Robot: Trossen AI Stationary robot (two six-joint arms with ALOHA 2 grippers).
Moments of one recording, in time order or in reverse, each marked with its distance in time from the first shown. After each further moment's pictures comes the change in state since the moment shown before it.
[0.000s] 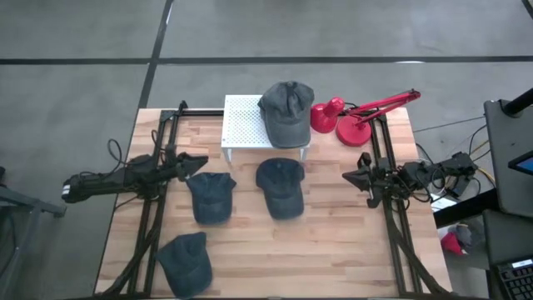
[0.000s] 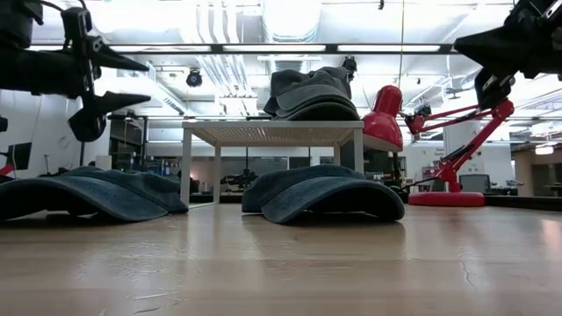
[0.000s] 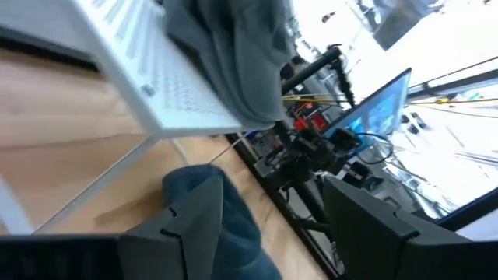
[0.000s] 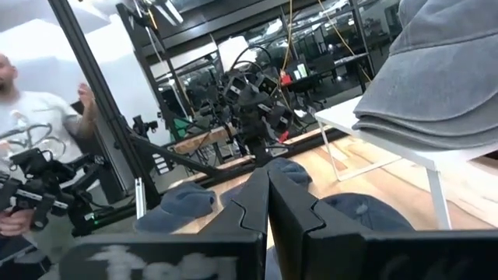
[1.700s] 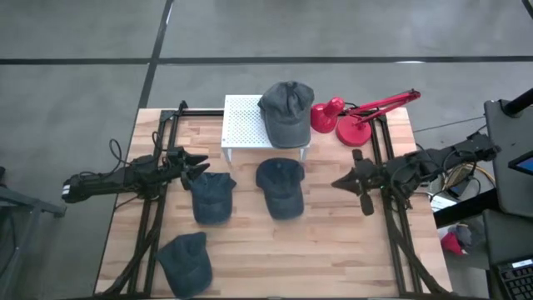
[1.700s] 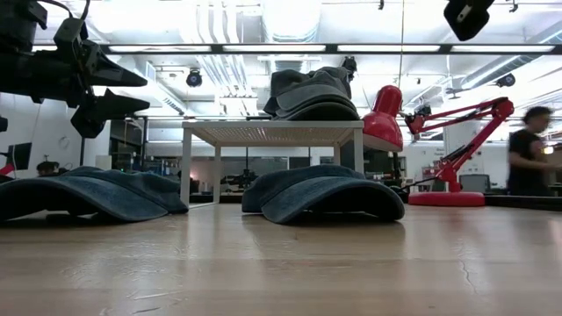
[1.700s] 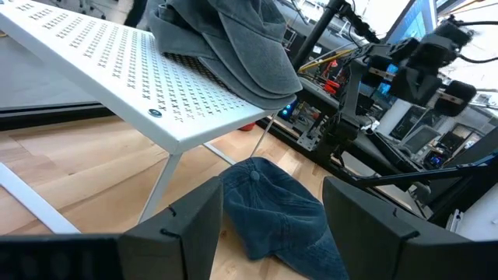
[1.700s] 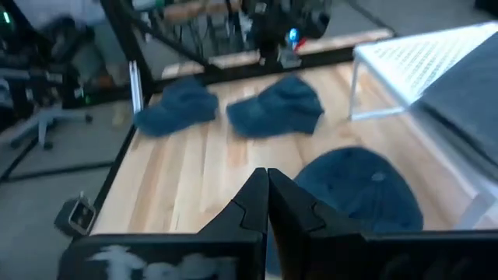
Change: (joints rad) left arm 0.000 0.000 0.003 -0.079 0.000 0.377; right arm 0.026 0.679 0.659 -0.465 -0.115 -0.015
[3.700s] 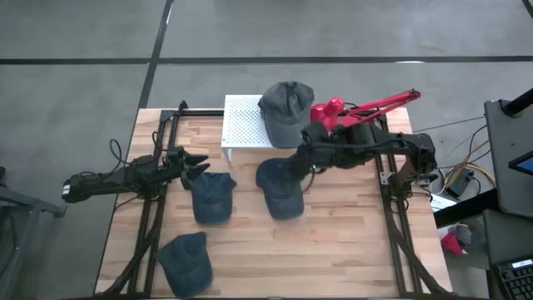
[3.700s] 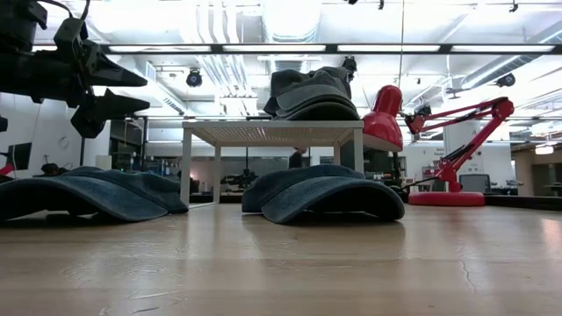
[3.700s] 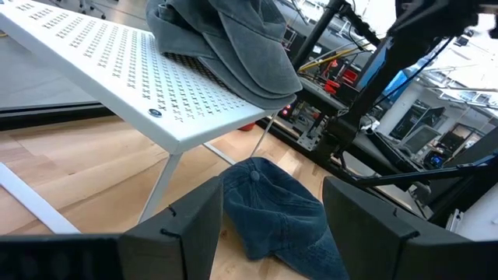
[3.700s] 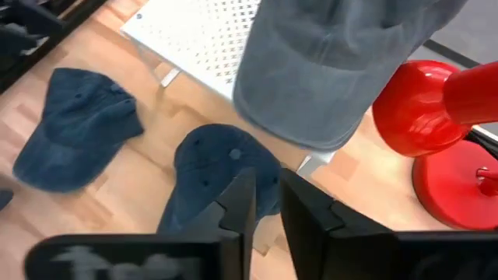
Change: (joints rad) left arm 0.000 0.000 0.000 0.000 0.000 0.000; right arm -0.182 1.089 1.456 -1.214 0.302 0.703
